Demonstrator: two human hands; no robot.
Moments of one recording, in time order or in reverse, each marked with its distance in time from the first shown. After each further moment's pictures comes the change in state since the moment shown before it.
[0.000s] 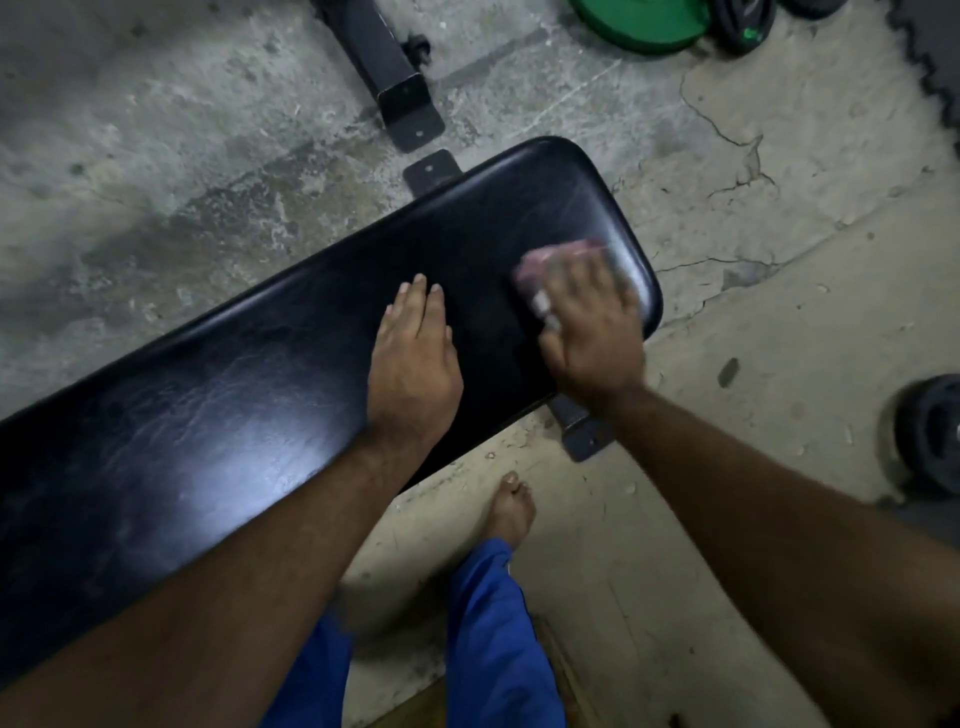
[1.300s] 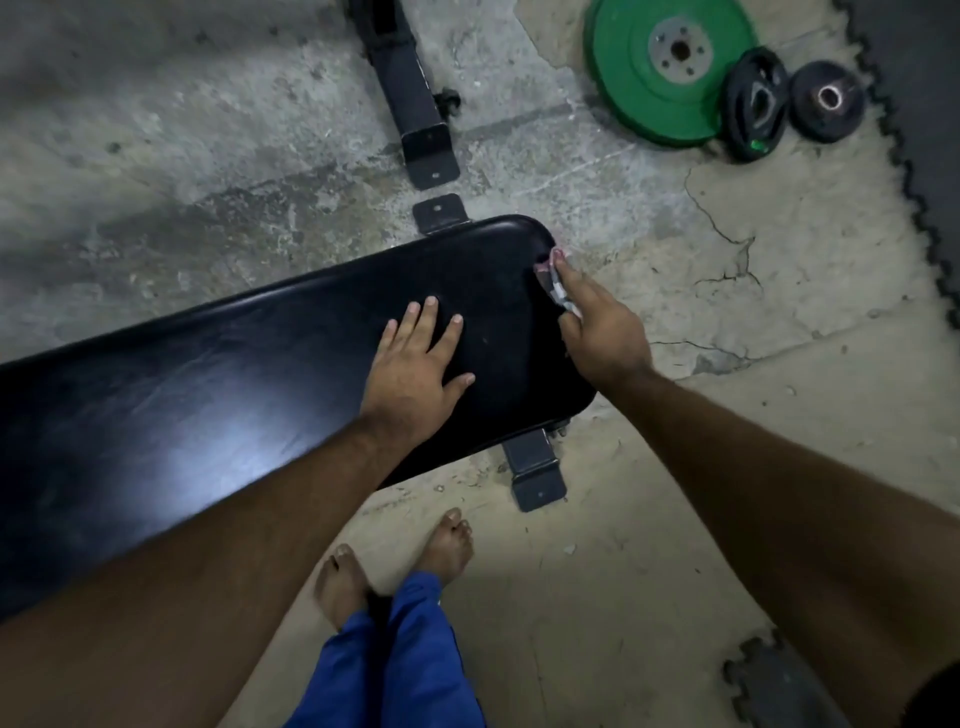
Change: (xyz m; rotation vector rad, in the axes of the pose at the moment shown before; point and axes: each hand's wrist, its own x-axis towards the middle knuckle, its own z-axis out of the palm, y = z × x) left_hand 0.040 0.057 0.013 0.205 -0.274 -0.059; right_hand 0.079 0.082 -0.061 0.288 -0.128 0.013
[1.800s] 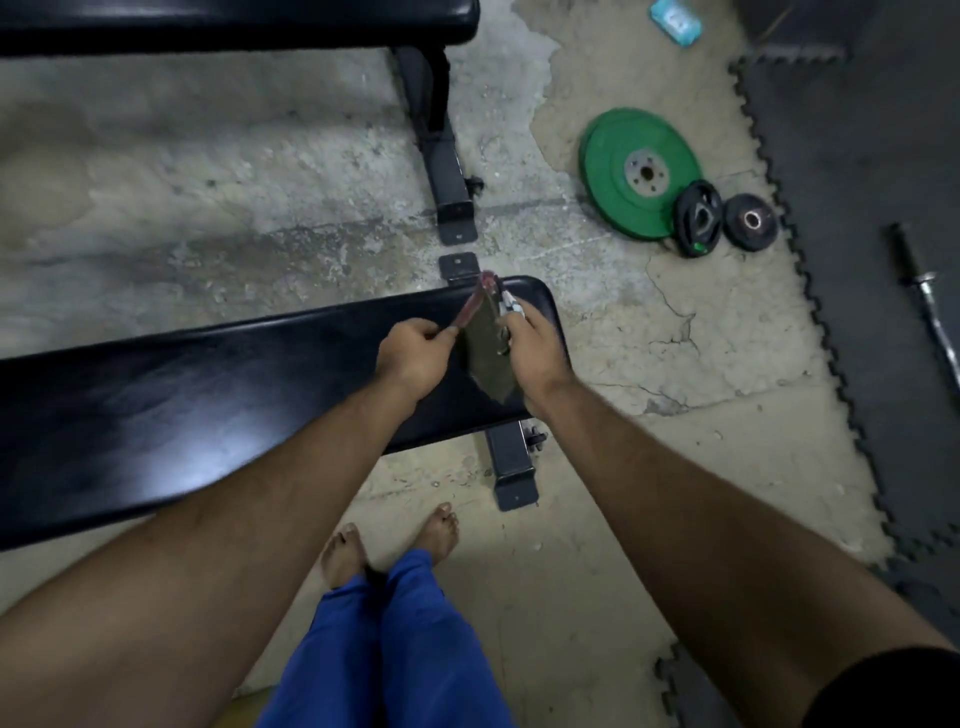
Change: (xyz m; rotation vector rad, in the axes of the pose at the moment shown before) left_hand -0.108 0.011 -0.176 -0.967 0.123 -0.576; right_hand -0.093 -0.224 -0.086 0.961 -0.068 0.407
